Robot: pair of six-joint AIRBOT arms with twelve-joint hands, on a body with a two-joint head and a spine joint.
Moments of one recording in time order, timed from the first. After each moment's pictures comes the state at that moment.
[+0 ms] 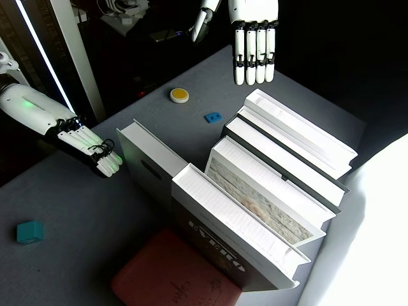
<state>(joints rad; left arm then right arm) -0.22 -0.42 0.76 3.00 -0.86 -1.81 -0.84 -0.98 0.32 0.91 1.23 -2.68</state>
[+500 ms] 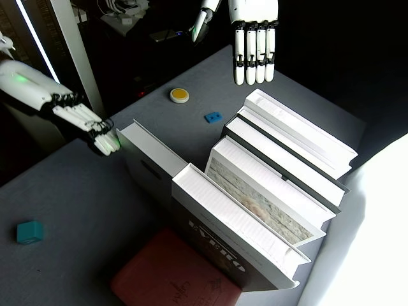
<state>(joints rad) -0.22 -0.42 0.76 3.00 -0.86 -1.81 -0.81 -0.95 0.16 0.93 1.31 -2.72</state>
